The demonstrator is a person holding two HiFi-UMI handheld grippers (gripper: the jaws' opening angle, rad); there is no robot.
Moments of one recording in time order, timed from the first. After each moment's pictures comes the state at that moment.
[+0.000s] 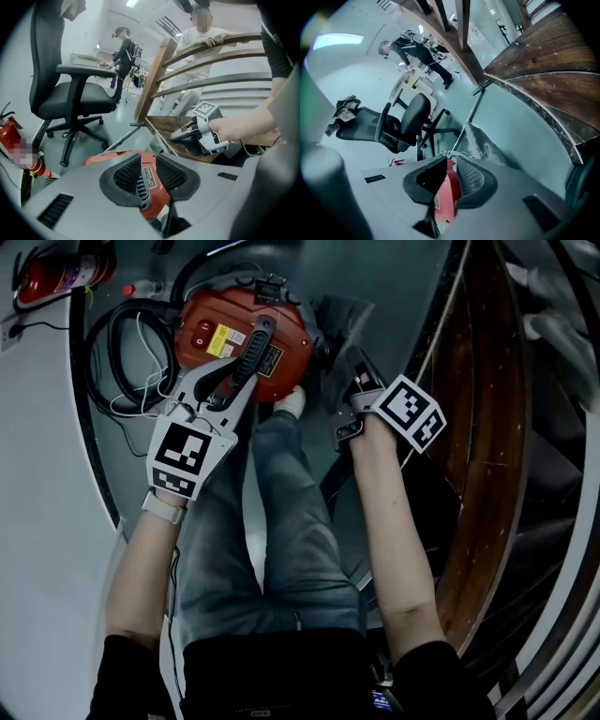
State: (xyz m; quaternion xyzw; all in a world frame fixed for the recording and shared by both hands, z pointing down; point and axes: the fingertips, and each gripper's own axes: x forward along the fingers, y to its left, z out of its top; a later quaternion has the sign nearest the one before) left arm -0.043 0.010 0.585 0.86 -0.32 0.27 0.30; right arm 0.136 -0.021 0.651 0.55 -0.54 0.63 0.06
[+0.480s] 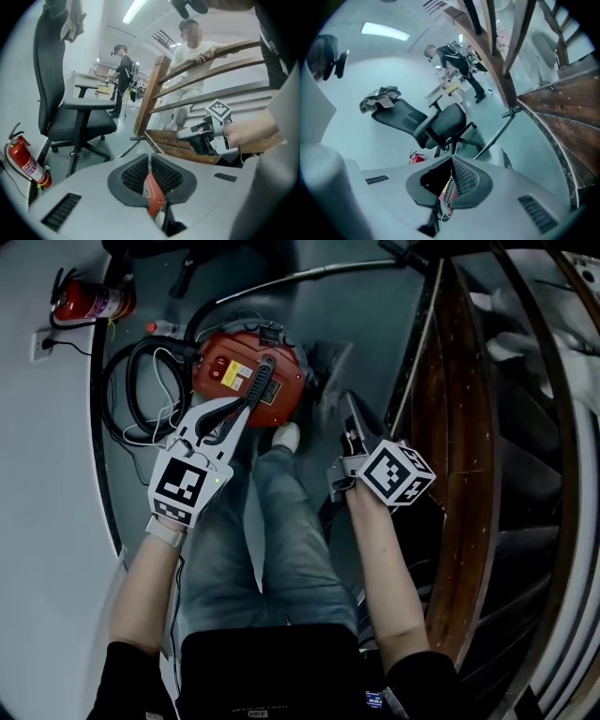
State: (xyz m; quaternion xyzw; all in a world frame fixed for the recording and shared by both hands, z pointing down) left arm -0.061 0.010 0.476 0.88 -0.34 0.22 0.26; right arm 0.102 -0.016 0.497 0.51 -0.69 0.51 0.06
